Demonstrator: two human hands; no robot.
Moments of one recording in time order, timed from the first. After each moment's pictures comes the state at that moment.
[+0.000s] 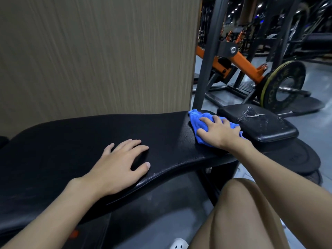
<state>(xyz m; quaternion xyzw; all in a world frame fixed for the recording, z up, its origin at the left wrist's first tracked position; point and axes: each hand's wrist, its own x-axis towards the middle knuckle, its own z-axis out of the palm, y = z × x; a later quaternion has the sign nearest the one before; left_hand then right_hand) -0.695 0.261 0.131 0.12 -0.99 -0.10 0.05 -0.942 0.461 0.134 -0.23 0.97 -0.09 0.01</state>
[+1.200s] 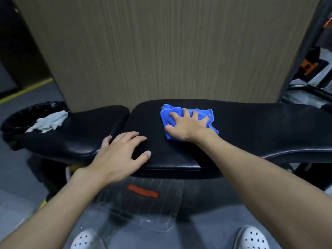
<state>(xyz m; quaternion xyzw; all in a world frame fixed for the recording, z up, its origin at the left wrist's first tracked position) -0.459 0.126 0.129 0.31 -0.95 -0.04 0.09 -0.682 0.190 0.138 -0.46 0.88 -0.06 0.04</state>
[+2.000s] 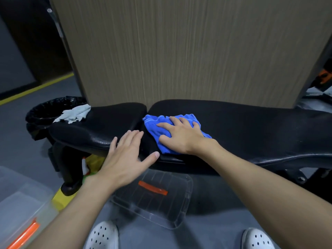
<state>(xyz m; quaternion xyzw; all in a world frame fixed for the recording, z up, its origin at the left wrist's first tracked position) -0.418 0.125 0.108 0.36 -0.91 -0.09 0.15 -0.614 0.183 0.129 -0.59 0.80 -0.10 0.03</state>
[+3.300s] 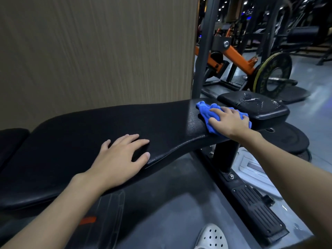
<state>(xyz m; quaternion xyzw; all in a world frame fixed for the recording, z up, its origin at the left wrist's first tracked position) -0.624 0.250 0.129 0.14 -0.98 -0.11 0.08 -0.889 0.482 0.125 -0.20 0.97 -0.16 -0.04</state>
